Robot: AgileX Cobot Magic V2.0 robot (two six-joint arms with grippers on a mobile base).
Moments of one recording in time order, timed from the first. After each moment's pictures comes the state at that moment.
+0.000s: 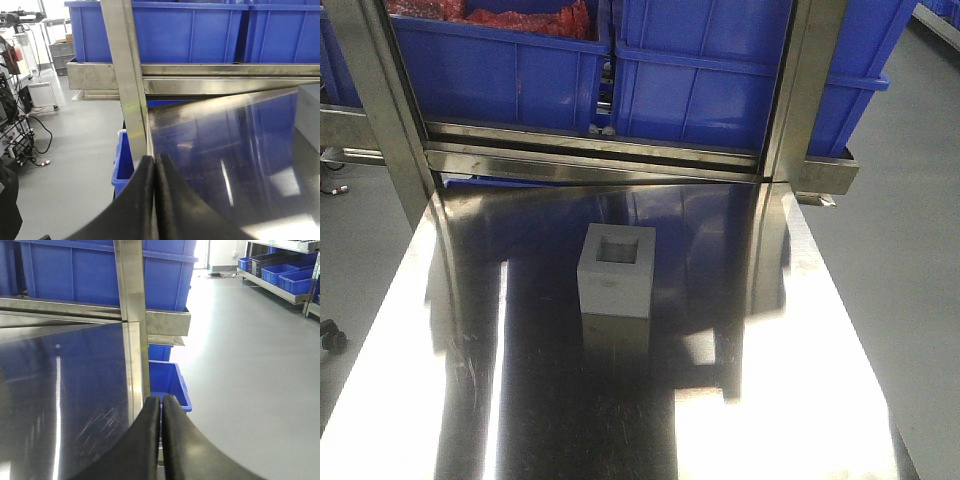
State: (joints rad) left arm 0.03 -0.01 0.03 0.03 0.15 0.02; right arm -0.08 -0.01 0.03 0.01 0.22 0.01
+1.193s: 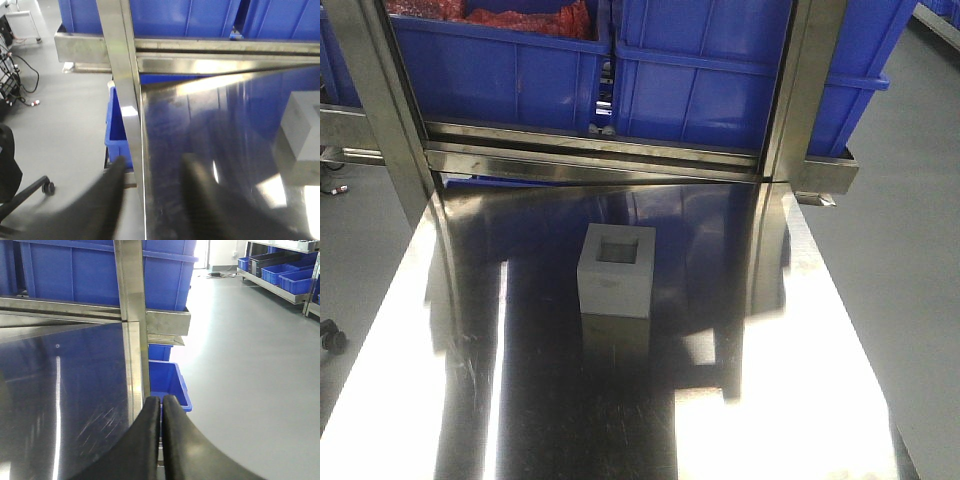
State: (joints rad) left arm 0.03 0.51 -0.58 -0.03 0.52 0.02; right arm -0.08 -0.01 0.03 0.01 0.22 0.01
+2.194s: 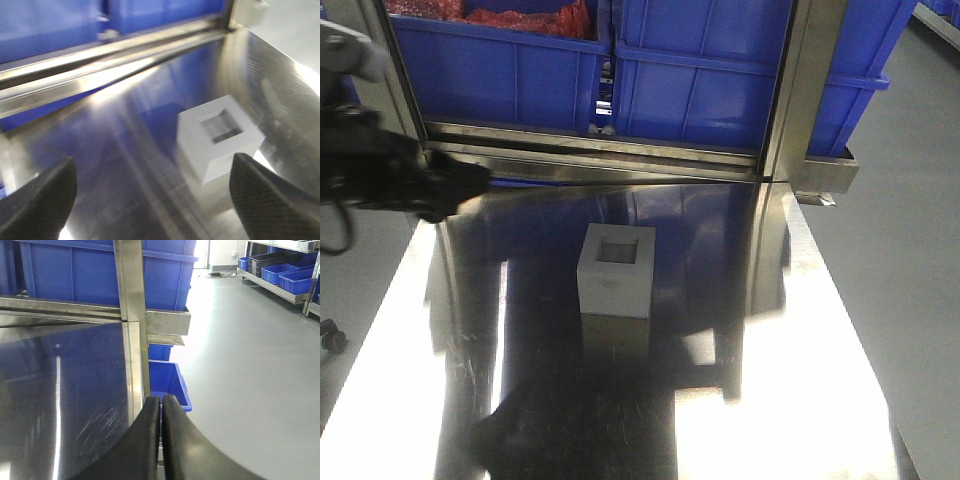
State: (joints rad) left arm -0.19 1.31 -1.13 -0.52 0.56 0.59; right arm -0.08 -0.01 0.03 0.01 0.22 0.01
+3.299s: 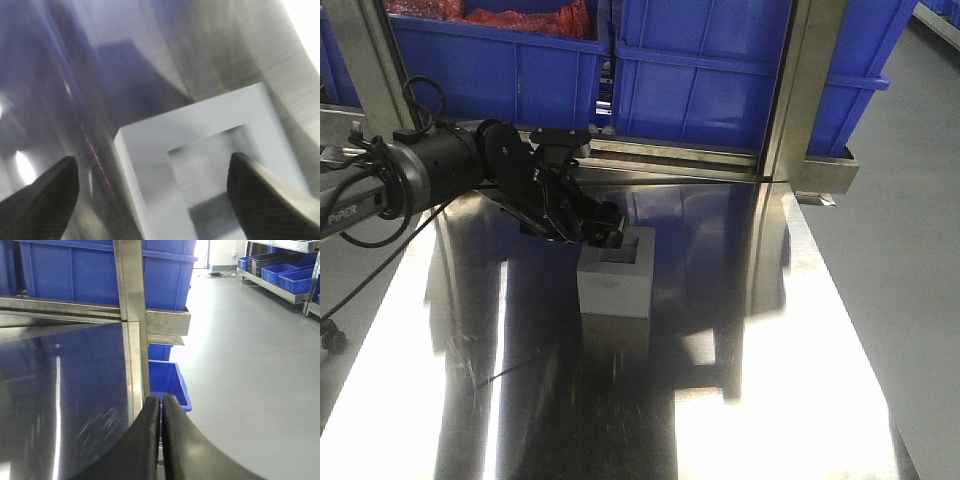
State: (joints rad) left arm -0.37 2.07 -1.66 -0.33 0.71 0.10; right arm -0.08 -0.01 0.03 0.01 0.22 0.01
